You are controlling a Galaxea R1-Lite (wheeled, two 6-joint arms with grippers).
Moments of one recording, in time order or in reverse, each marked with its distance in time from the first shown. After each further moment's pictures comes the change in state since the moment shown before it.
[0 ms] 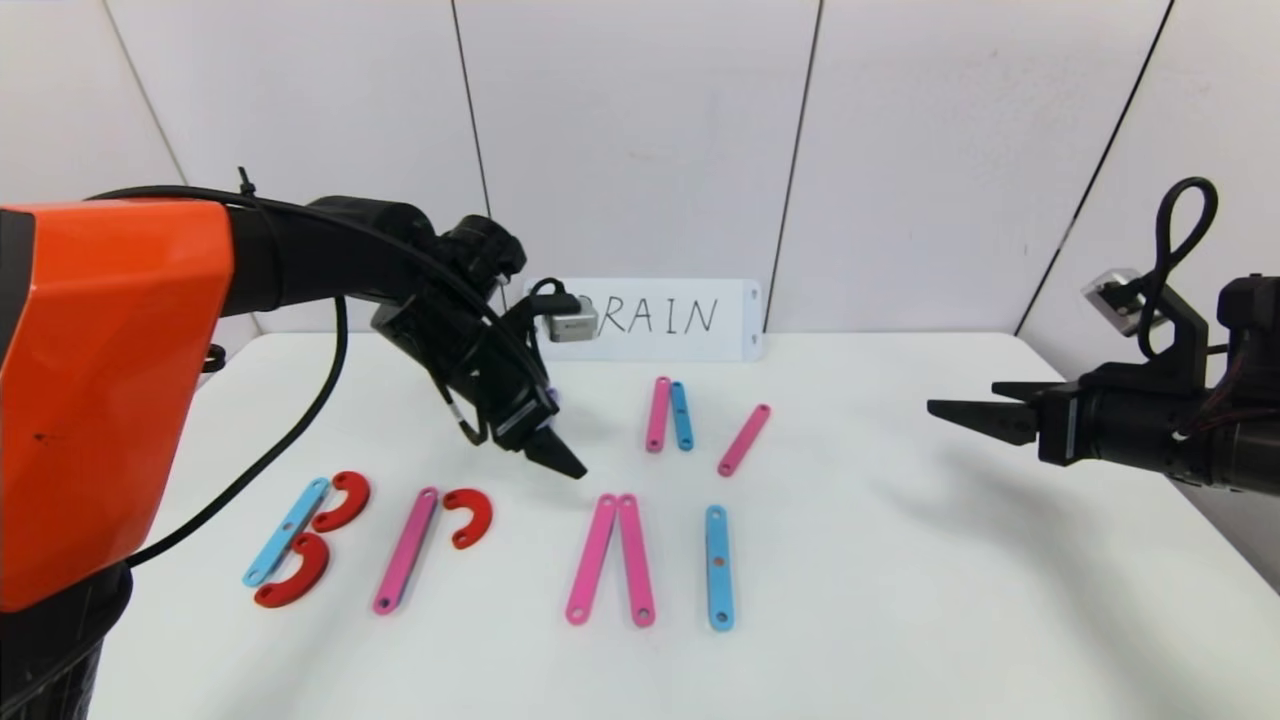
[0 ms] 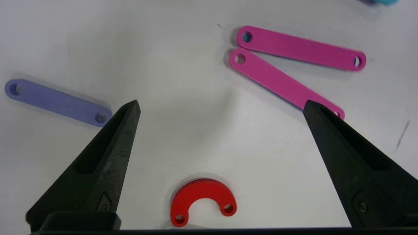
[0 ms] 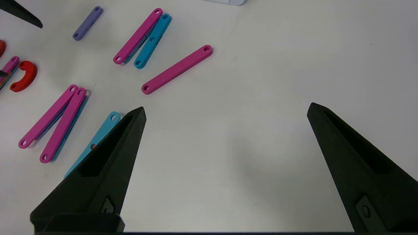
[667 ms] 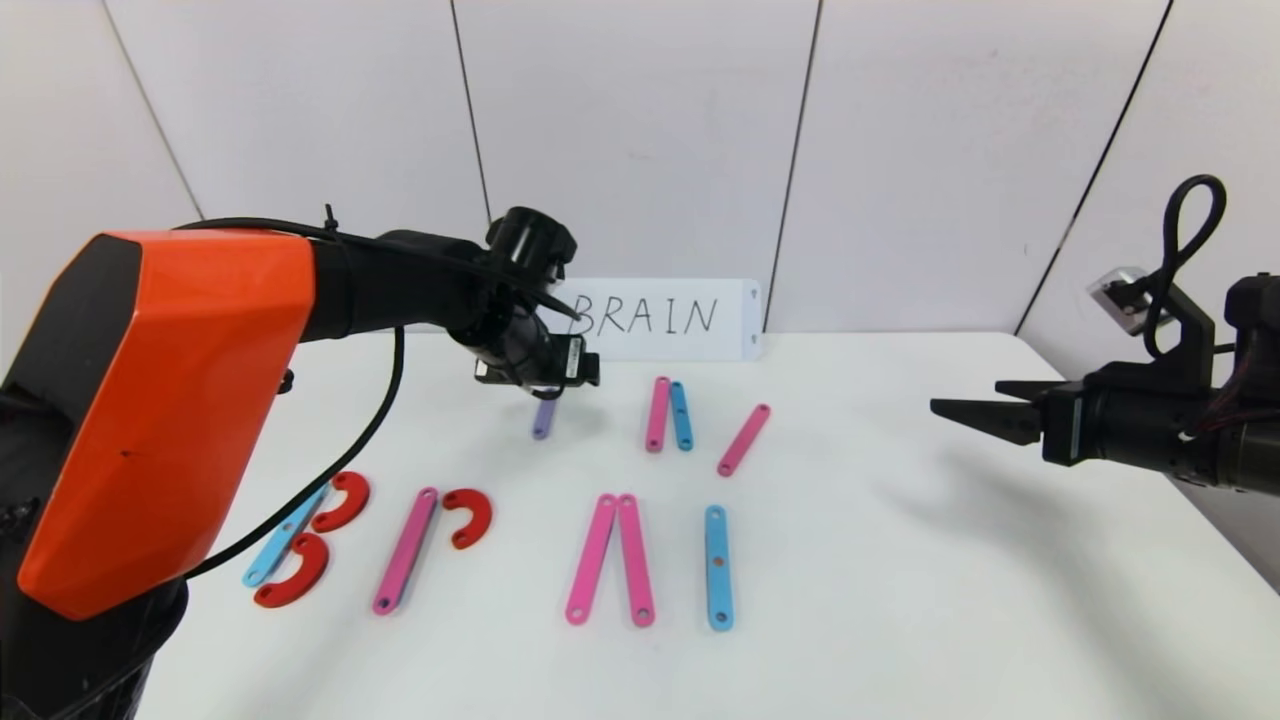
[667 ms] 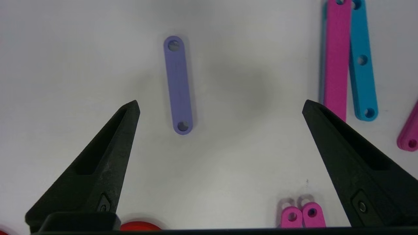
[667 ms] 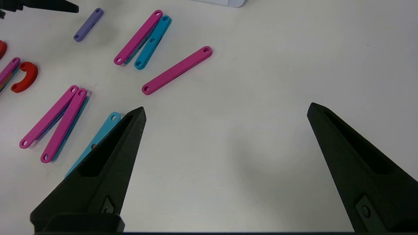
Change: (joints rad) left arm -0.074 0.063 0.000 -0.350 0.602 -0.979; right arm 0.000 -0.011 0.004 0.000 0.000 0.000
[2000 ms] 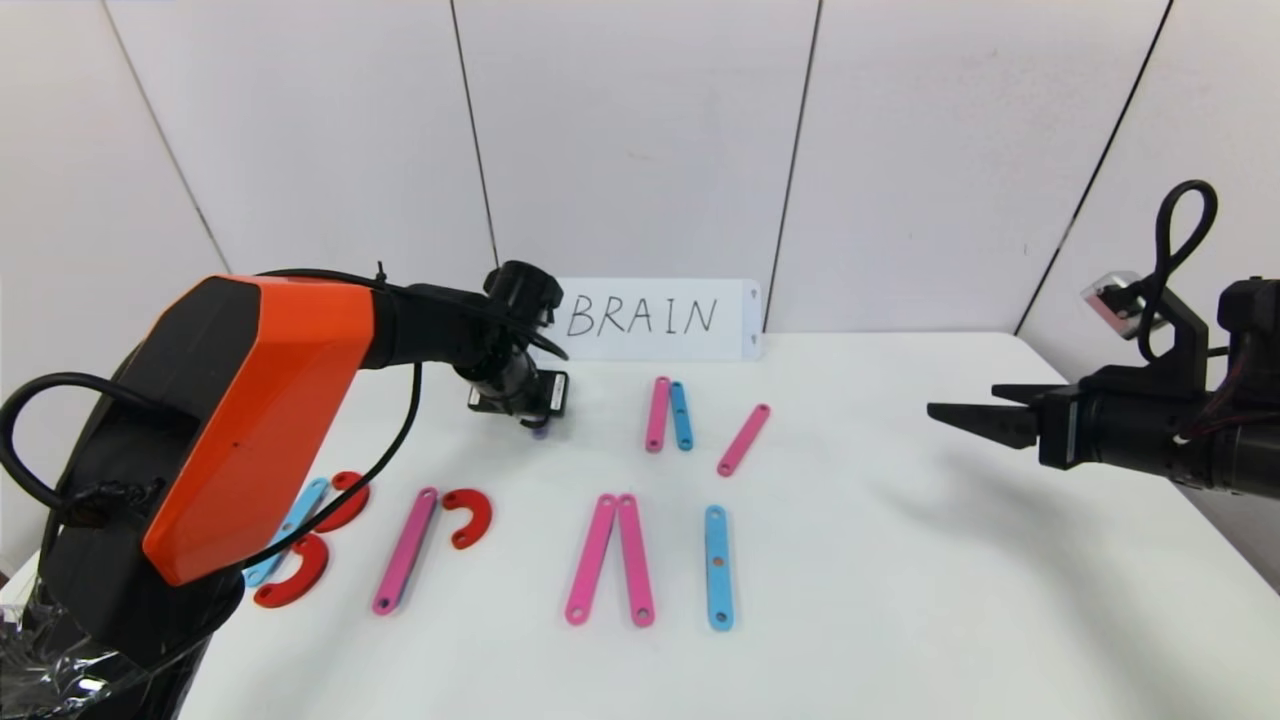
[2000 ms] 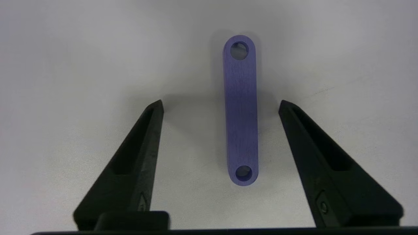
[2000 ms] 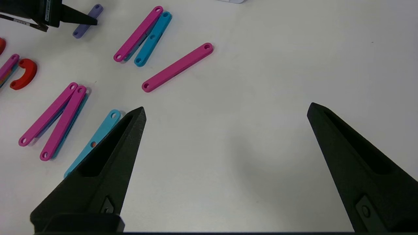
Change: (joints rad) left arm 0.068 0.138 0.001 -0.070 0.000 0.055; right arm 0.004 0.007 0.004 0.000 -0.001 -0.003
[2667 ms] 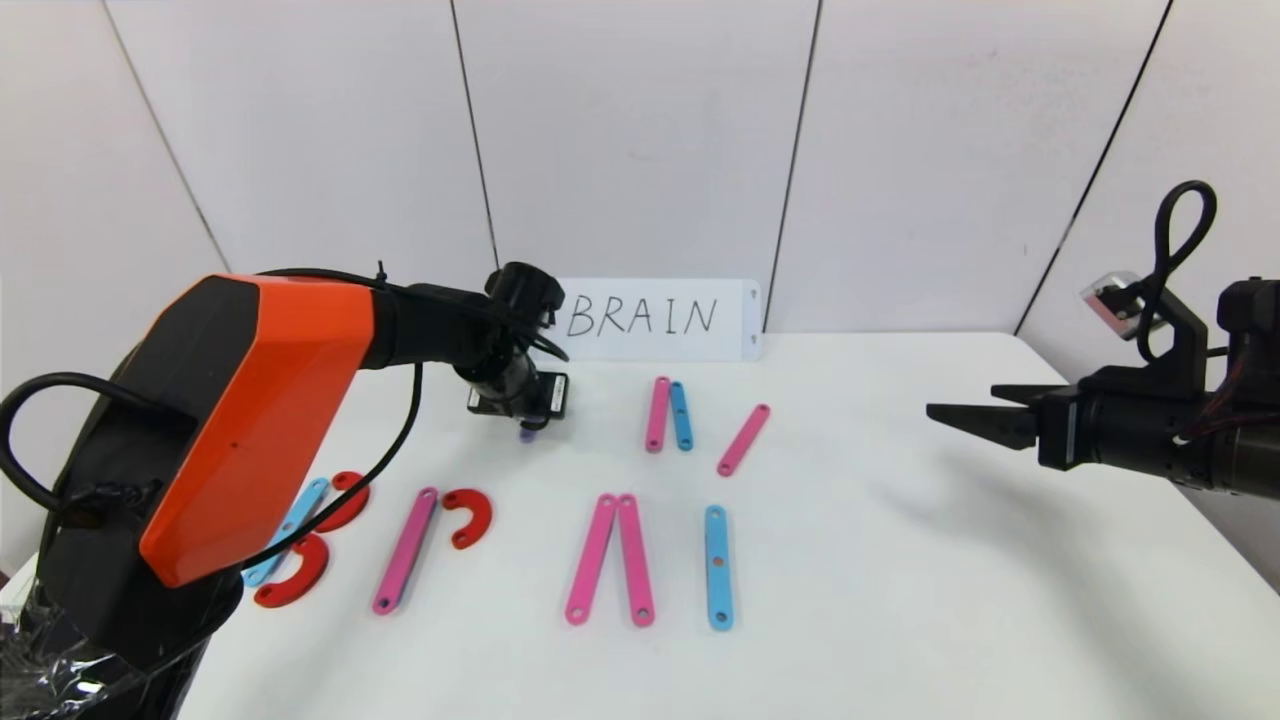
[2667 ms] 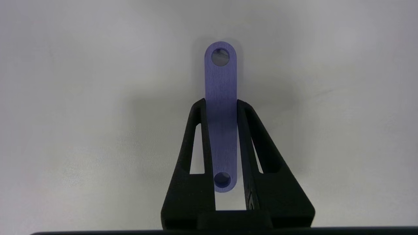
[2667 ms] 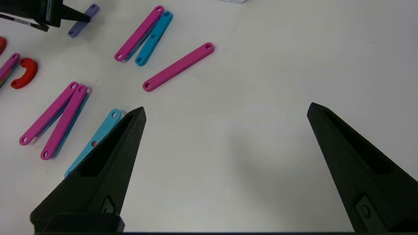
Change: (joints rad) left arm -0.006 -0.002 0.006 0.016 0.013 -0.010; right arm 0.003 -0.001 0.001 0.000 -0.002 -0.001
